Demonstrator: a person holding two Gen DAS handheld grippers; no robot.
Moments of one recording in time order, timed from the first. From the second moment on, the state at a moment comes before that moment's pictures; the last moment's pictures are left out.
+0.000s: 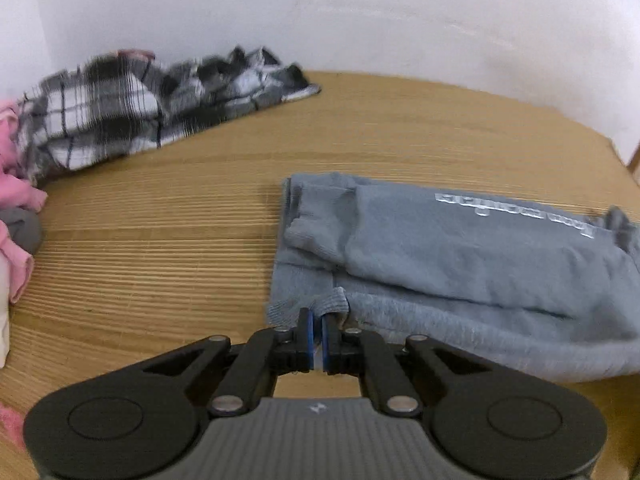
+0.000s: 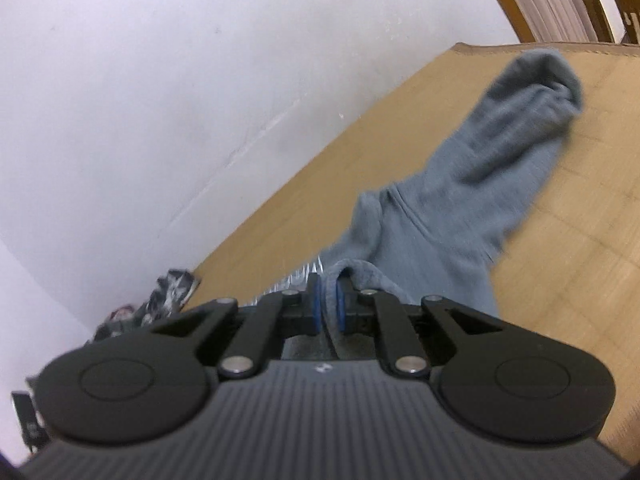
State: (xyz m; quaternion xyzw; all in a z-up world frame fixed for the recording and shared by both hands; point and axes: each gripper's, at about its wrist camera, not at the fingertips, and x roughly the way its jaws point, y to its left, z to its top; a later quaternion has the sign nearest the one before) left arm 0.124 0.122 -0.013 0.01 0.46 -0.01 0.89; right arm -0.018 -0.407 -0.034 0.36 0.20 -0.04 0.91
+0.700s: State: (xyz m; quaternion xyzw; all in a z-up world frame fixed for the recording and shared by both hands) left arm 0.181 0.134 -0.033 0.15 0.45 0.03 0.88; right arm 0.157 -0.363 -0.061 0.11 0.29 -0.13 0.94
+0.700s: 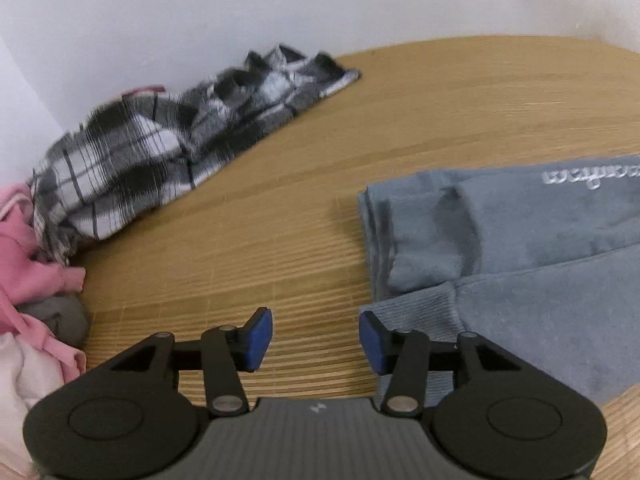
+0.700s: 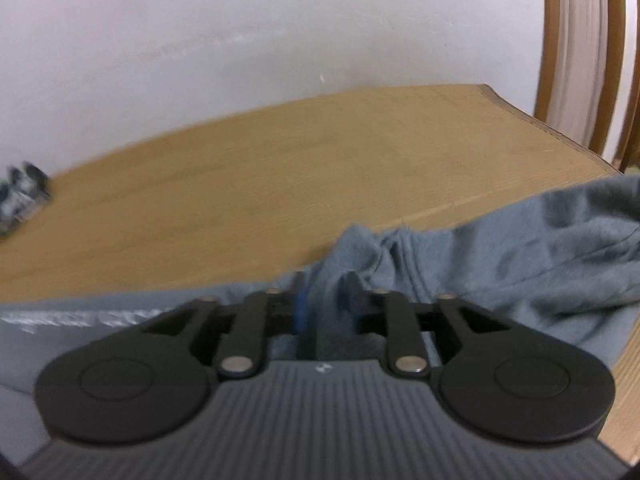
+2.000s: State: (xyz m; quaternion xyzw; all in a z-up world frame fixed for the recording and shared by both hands) left arm -0.056 -0.232 0.009 0.25 0.24 -0.33 0.88; right arm -0.047 -0.381 0.023 0.23 0.33 0.26 0.88
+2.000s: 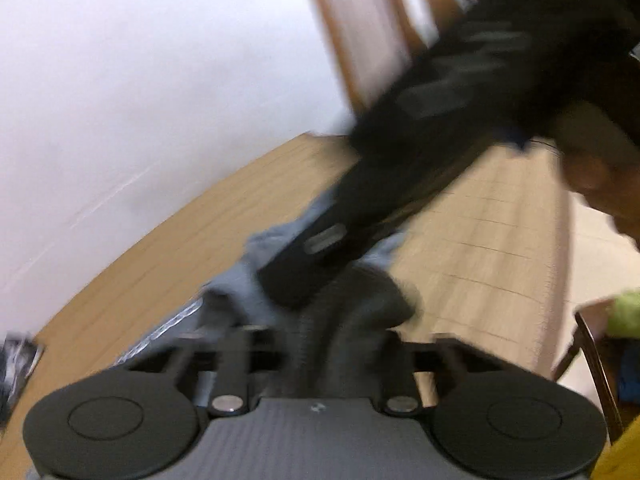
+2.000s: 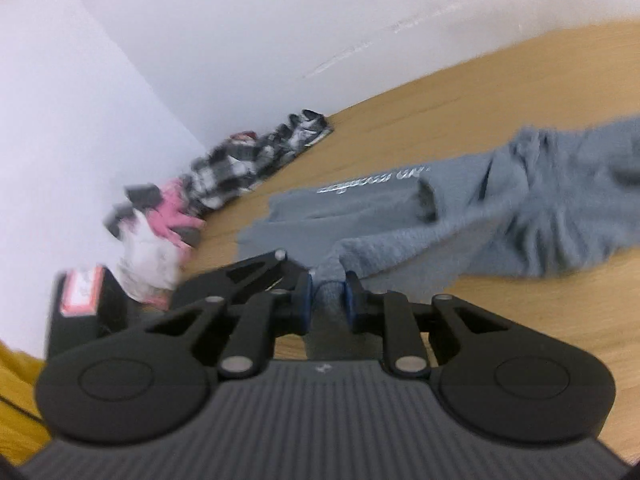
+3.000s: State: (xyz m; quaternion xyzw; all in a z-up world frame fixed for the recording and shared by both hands) left arm 0.069 -0.079 0.025 0.49 0.18 -0.31 0.80; right arm 0.114 -0.326 -0.120 0.47 0.28 0.03 0.83
